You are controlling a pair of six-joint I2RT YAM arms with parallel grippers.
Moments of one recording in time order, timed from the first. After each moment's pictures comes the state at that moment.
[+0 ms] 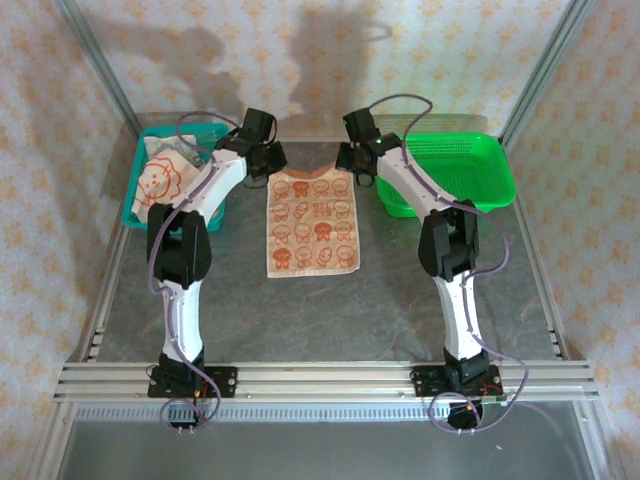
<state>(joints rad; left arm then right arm) -0.23 2.06 1.85 -0.71 0.03 -0.66 0.43 2.22 2.05 -0.76 0.05 0.53</state>
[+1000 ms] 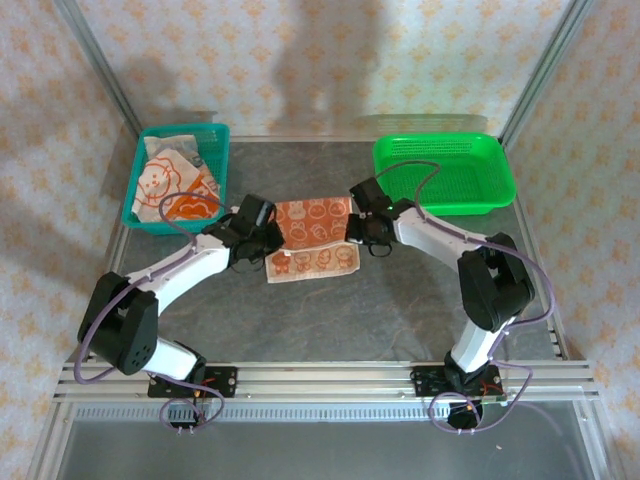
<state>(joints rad) -0.44 1.44 0.91 -0.44 -0.02 -0.96 0.55 1.72 1.19 -0.56 -0.03 0.64</state>
